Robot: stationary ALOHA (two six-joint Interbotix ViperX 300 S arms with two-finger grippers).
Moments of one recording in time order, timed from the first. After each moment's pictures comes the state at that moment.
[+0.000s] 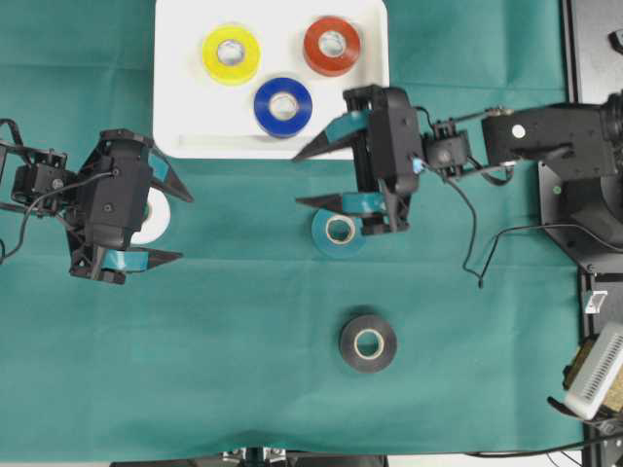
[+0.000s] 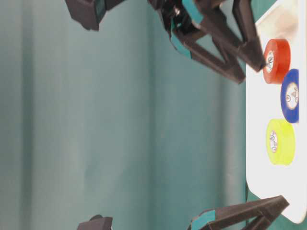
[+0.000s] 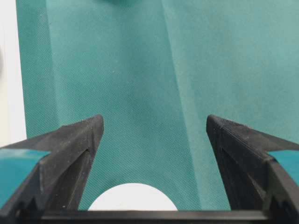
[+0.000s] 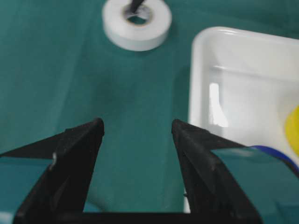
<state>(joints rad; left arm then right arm) -0.14 -0.17 0.87 -0.02 -0.02 0.08 -0.05 -0.14 0.90 -0.43 -0.32 0.40</state>
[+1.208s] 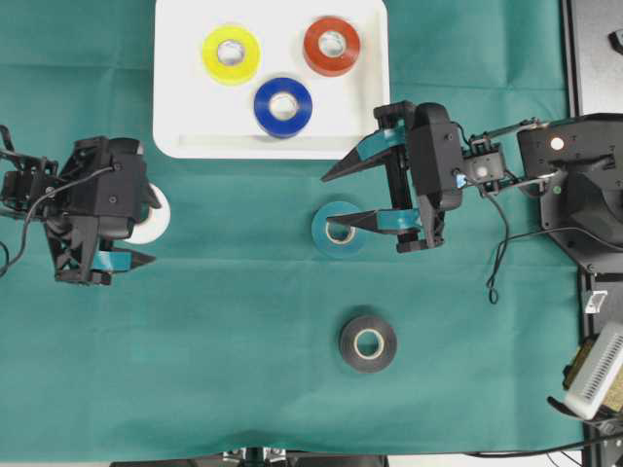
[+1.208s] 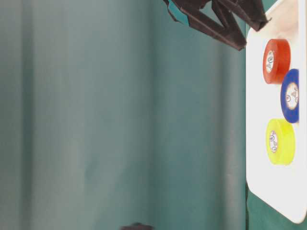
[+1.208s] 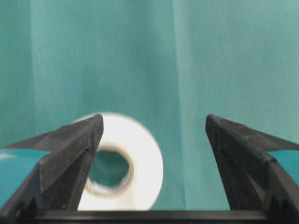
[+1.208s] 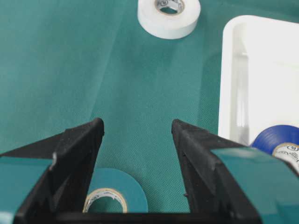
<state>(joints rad) -0.15 -0.15 0.93 -0.03 0.10 -0.12 -0.01 -0.25 0.99 -0.43 -0.32 0.44</state>
